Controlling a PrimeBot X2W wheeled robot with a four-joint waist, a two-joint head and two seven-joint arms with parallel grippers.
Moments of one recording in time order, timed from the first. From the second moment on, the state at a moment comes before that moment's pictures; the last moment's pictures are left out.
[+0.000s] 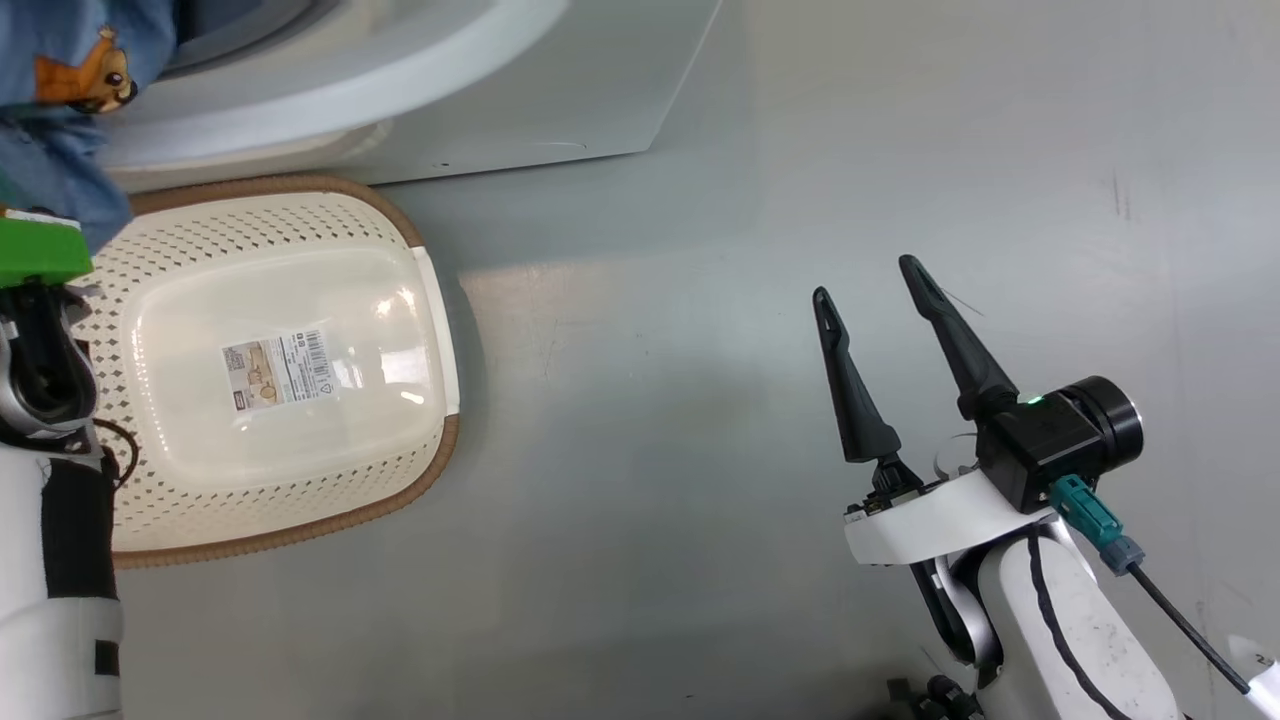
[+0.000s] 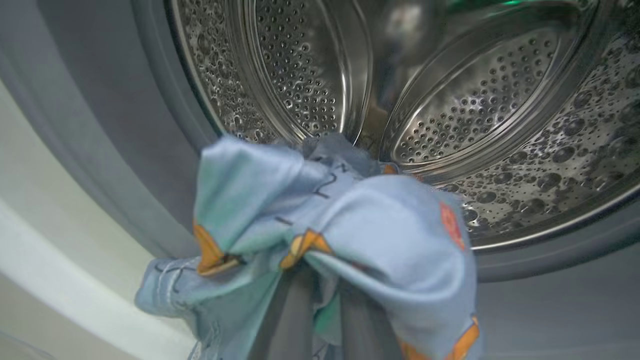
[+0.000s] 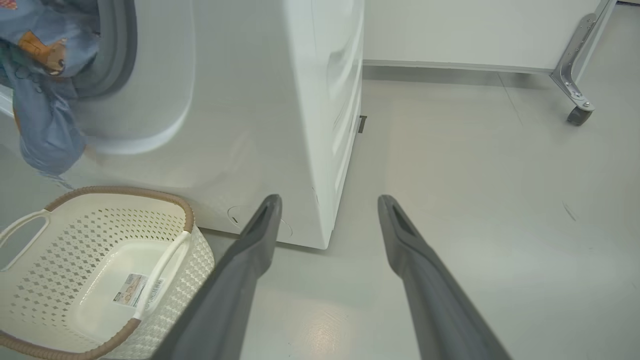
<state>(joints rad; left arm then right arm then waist) -0.63 0.18 0.13 0.33 -0.63 -0.12 -0.25 -0.23 -0.06 0.36 0.04 0.12 0.02 -0.26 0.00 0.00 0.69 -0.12</state>
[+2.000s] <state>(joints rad) -1.28 0.63 0.02 0.58 -0.45 -0.12 -0.21 -0.09 -0.04 0.47 0.00 0.21 -0.01 -0.26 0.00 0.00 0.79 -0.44</state>
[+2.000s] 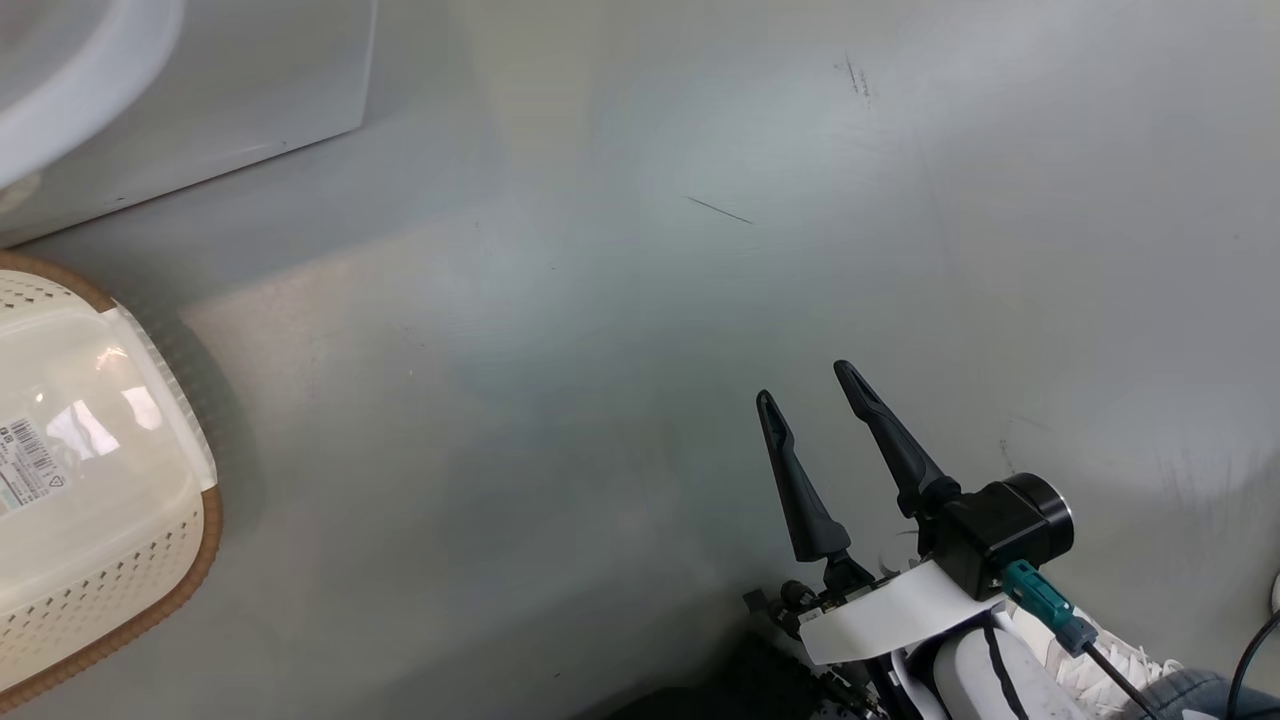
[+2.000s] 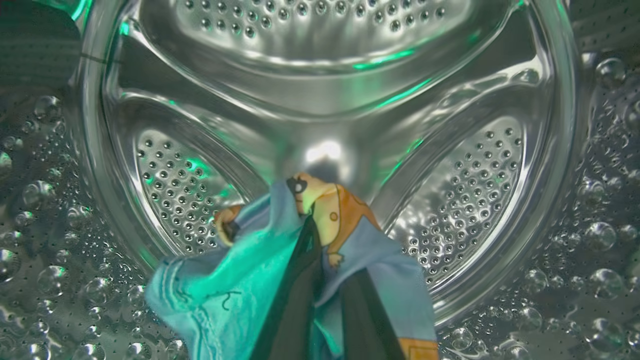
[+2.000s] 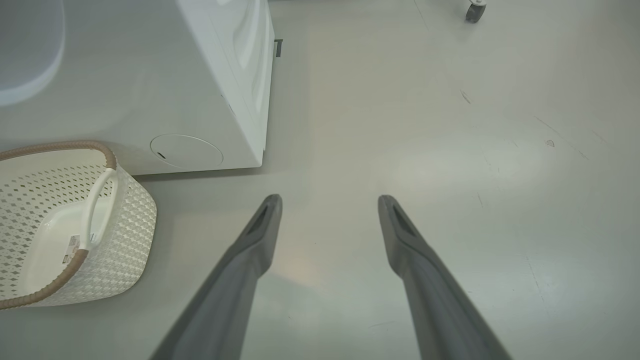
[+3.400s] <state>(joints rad) -1.10 0.39 -0.05 1.06 -0.48 -0.10 -0.19 -0.11 -0.04 0.39 0.09 0.18 0.03 -0.26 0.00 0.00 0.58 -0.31</state>
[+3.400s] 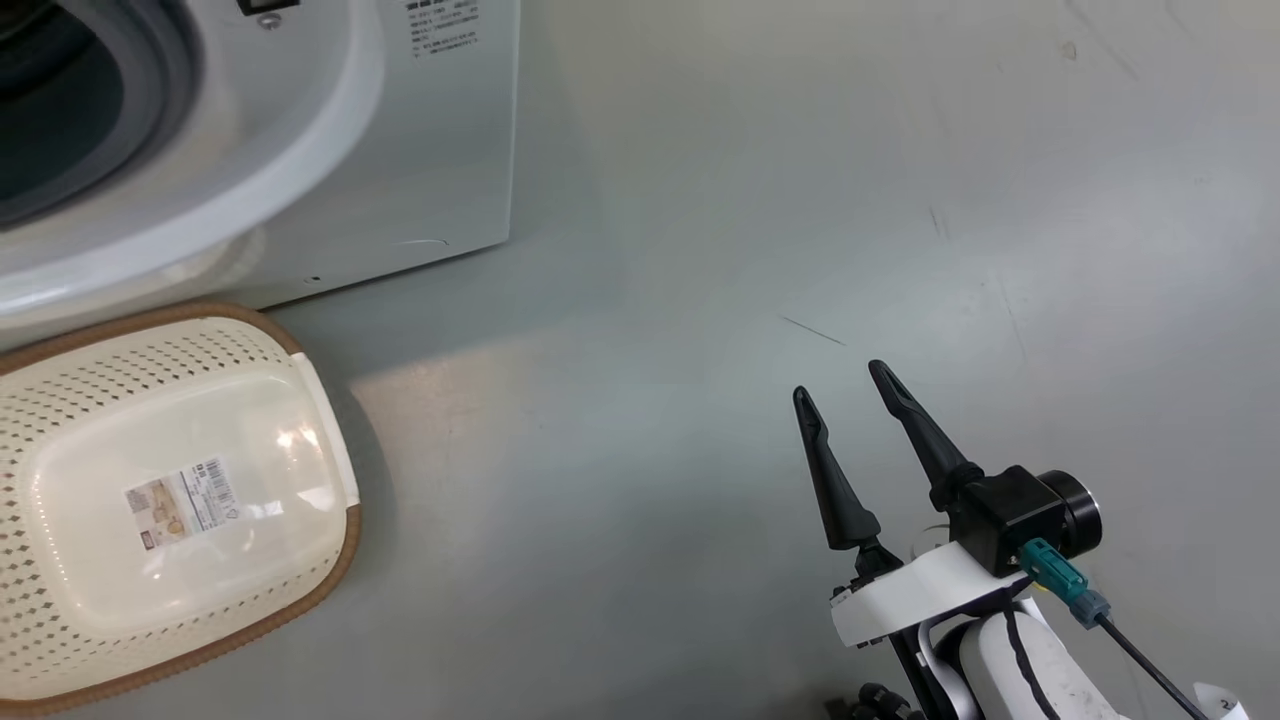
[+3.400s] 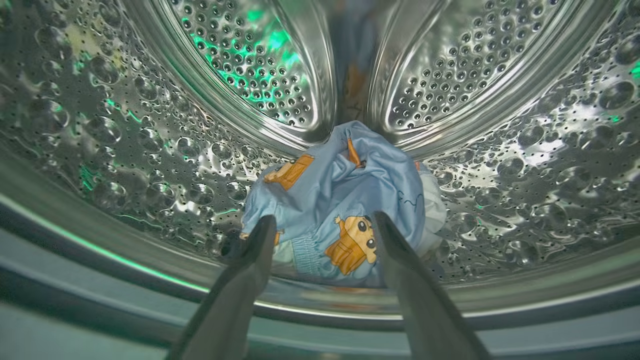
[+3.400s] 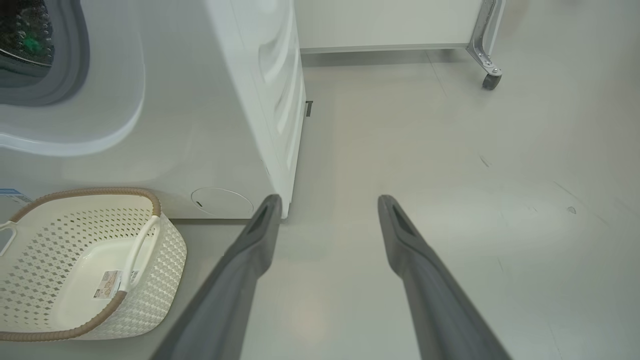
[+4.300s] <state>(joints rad) -0.67 0.13 -0.04 0.97 -0.56 -0.12 -0.25 -0.04 -0.04 0.29 0.16 0.19 0.07 -0.26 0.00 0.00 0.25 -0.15</state>
